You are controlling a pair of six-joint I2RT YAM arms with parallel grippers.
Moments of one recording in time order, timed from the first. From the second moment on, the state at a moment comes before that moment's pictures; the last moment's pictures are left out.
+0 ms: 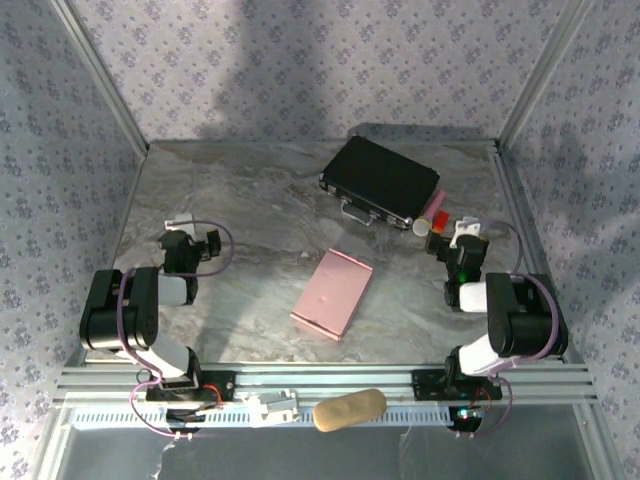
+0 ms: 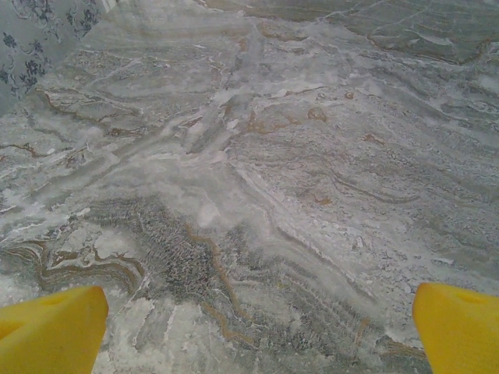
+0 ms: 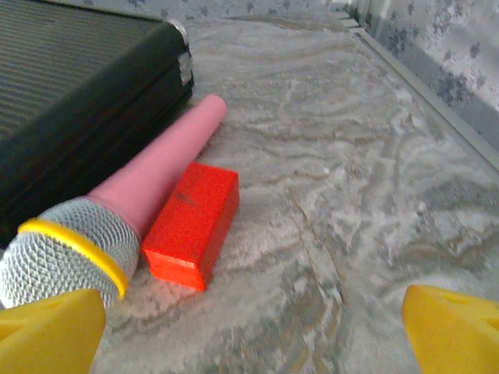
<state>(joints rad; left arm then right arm) 0.04 1.54 0.36 0.74 -0.12 -0.06 -0.04 1.50 0.32 0.80 0.16 0.04</state>
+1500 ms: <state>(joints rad) 0.01 1.54 0.40 0.72 -0.10 -0.04 -0.01 1.51 0.38 0.75 0.14 0.01</state>
